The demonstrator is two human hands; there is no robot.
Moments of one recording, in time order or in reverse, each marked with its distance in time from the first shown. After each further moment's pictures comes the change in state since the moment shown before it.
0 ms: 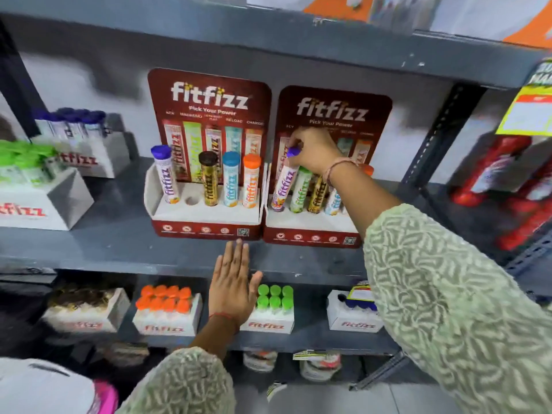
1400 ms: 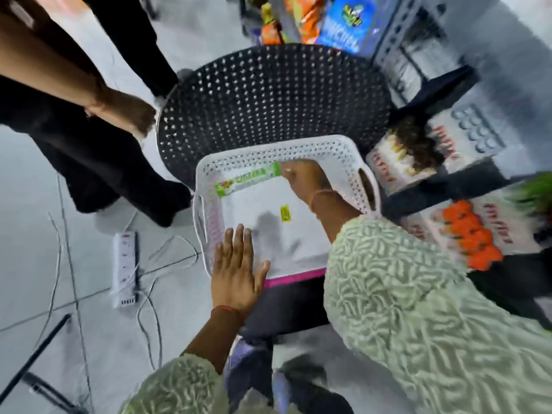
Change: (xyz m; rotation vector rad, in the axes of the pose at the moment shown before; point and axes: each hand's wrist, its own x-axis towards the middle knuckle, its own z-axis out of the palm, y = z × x) left_hand -0.396 -0.195 -0.057 0.209 0.103 -1.277; right_hand -0.251 -0.376 0.506 0.244 -0.961 -0.854
